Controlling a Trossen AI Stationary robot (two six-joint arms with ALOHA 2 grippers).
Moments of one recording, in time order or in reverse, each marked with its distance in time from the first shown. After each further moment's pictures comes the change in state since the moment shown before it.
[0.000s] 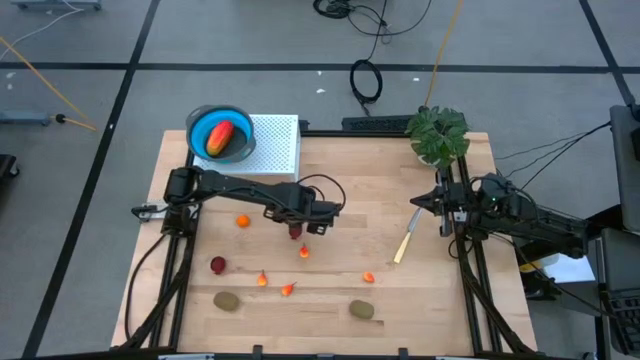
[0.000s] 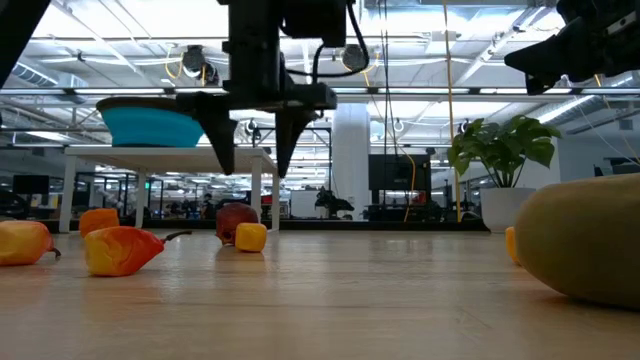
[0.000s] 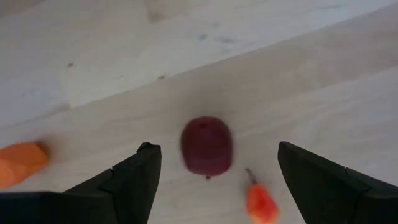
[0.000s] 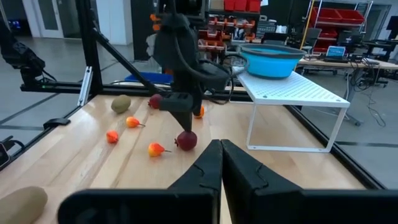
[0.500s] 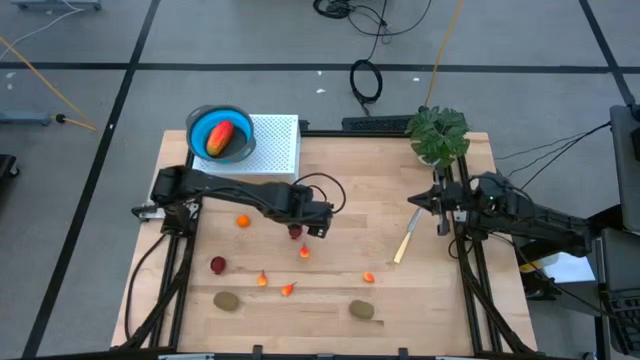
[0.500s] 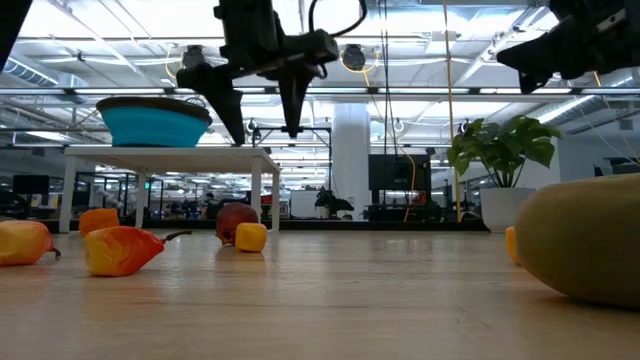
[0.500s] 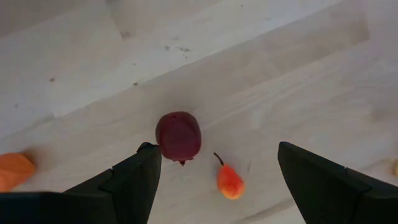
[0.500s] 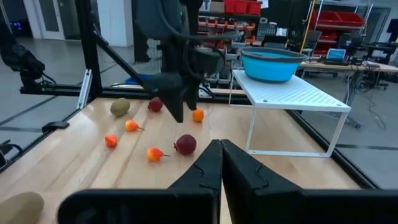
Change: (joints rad) left arm -0.043 -0.095 0.007 0.061 -0.043 0.047; right arm 0.000 0.059 0.004 0.062 -0.001 -0.002
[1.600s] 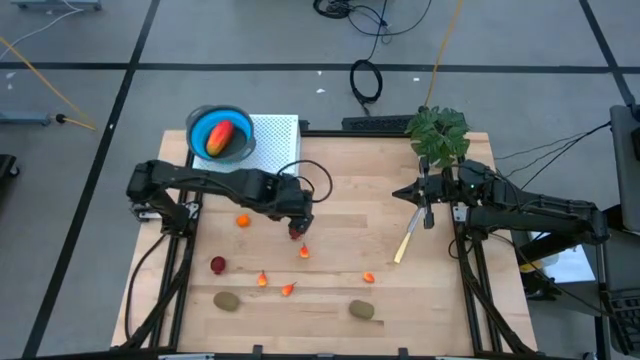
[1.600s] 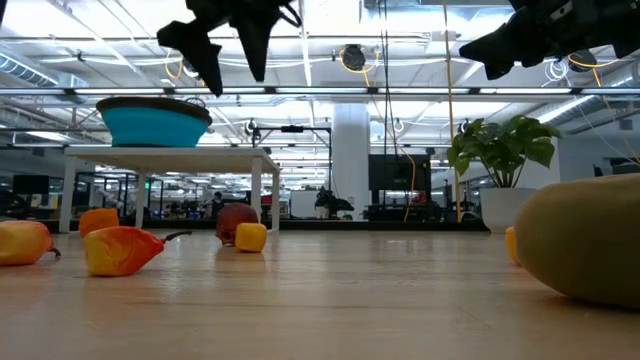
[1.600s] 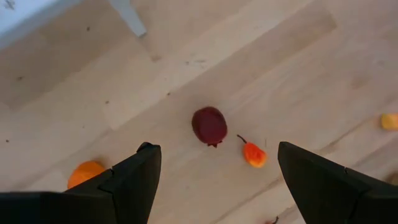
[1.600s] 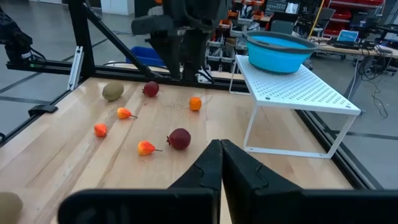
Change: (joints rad) left arm -0.006 -0.185 0.000 -0.103 -0.030 0.189; right arm 0.000 0.383 0.164 0.113 -0.007 -0.077
